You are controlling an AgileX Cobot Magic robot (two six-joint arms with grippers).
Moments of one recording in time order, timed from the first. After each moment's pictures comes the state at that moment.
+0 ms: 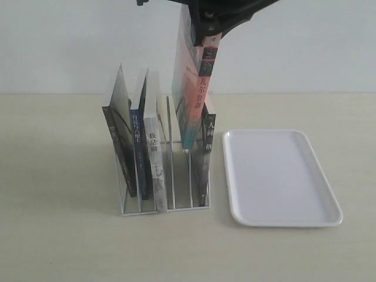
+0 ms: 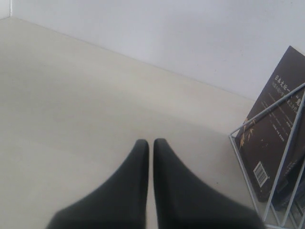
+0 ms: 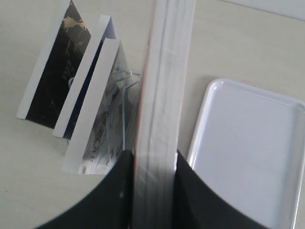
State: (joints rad) left arm 0.02 0.00 0.00 0.16 0.31 -0.48; right arm 0.80 1.70 -1.88 -0.25 1.24 0.49
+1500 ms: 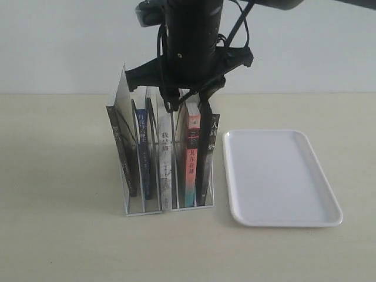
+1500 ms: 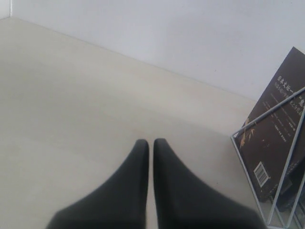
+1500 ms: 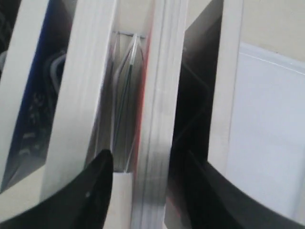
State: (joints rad) left arm 0.02 0.00 0.00 0.16 0.31 -0.48; right arm 0.80 1.97 -1.90 -0.28 1.22 0.52
